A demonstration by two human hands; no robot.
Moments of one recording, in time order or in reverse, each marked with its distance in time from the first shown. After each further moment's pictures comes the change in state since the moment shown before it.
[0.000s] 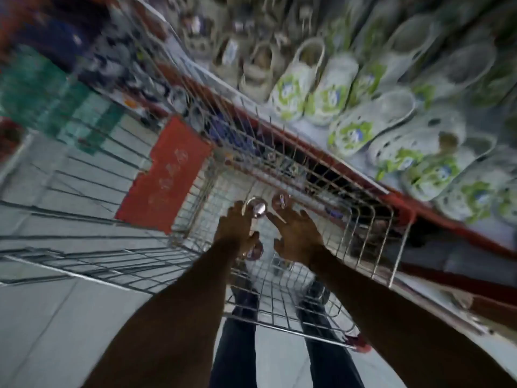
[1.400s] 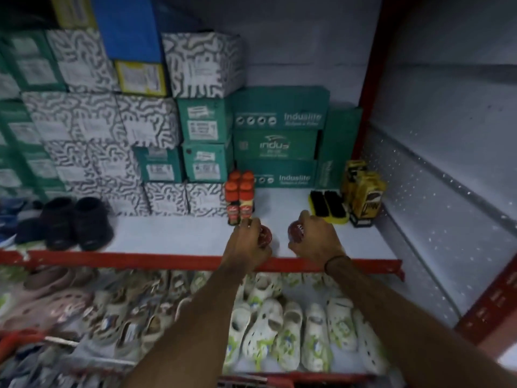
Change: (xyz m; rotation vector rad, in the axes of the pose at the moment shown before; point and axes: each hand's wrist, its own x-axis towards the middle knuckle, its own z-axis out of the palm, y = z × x) left_hand -0.027 0.355 -0.424 -0.123 0.606 0.713; right_hand -0.200 0.168 -0.470 0.083 0.867 0.687
